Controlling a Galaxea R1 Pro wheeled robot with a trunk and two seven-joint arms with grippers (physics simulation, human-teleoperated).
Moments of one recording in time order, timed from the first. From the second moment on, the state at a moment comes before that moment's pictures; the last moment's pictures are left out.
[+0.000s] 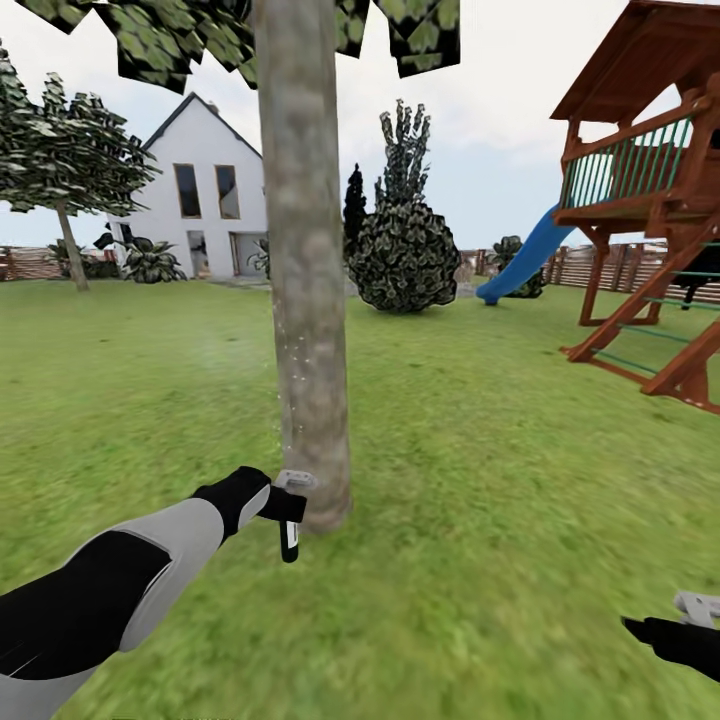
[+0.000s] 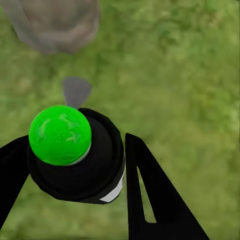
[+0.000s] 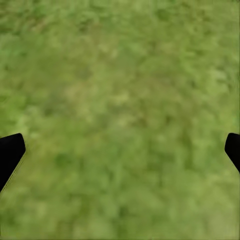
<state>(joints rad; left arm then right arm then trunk) -1.12 -0.07 -0.37 -0.03 0.21 0.49 -0.25 -0.47 -0.11 -1.11 -1.10 0.97 0.40 0.87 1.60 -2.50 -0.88</state>
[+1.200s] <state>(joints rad) -1.12 -0.05 -0.37 -0.31 0.20 0.79 -0.24 -0.47 -0.12 -1.11 -1.10 0.97 0.40 0.87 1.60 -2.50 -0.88</state>
